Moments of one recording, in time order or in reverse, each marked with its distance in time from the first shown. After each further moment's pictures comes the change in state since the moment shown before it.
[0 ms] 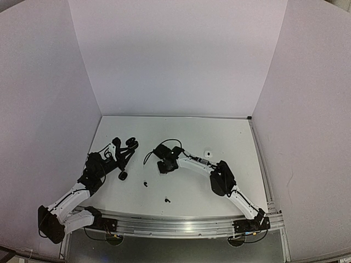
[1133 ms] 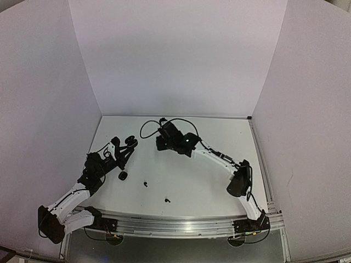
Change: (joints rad) left arm 0.000 -0.001 0.000 0.045 -0.016 0.020; right arm 0.008 -0.345 -0.028 0.225 0.171 -0.023
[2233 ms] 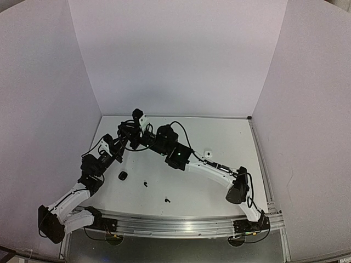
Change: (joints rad) left arm 0.000 0.004 -0.008 0.273 -0.116 0.081; right arm 0.161 -0.010 0.003 0.907 -0.290 -0.386
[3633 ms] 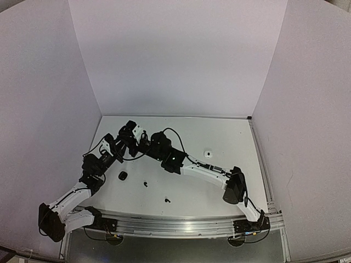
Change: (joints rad) left arm 0.000 0.030 -0.006 0.027 0.016 -0.035; right arm 0.000 0.049 -0.079 0.027 0.008 -0.130
